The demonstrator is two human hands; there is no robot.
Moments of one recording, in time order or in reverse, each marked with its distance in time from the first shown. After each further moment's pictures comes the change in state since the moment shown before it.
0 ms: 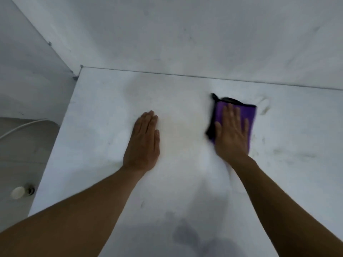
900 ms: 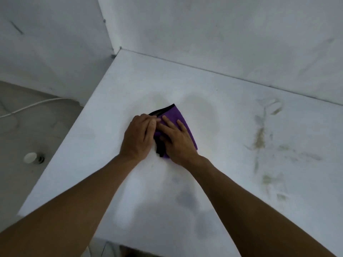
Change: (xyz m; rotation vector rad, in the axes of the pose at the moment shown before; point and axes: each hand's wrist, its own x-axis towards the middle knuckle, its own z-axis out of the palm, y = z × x) left_hand -0.090 -0.009 -0.038 -0.237 0.194 -0.187; right_hand -0.106 -0.141 0.012 0.383 -0.243 -0.691
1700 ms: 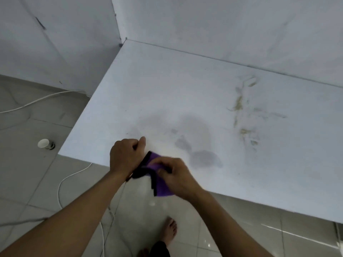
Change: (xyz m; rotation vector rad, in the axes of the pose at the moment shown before) left_hand -0.186 0.047 -0.069 0.162 -0.040 -0.366; right_hand -0.219 -0.133 0.007 0.571 -0.070 0.279
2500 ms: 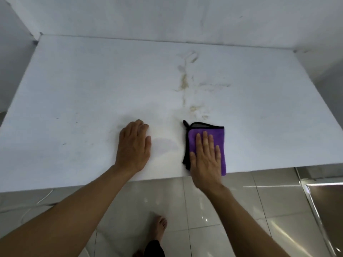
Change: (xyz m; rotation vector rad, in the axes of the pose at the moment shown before) left_hand -0.017 0.097 0.112 0.219 -0.155 0.651; right_hand -0.087 0.147 -0.095 -0.815 0.550 0.473
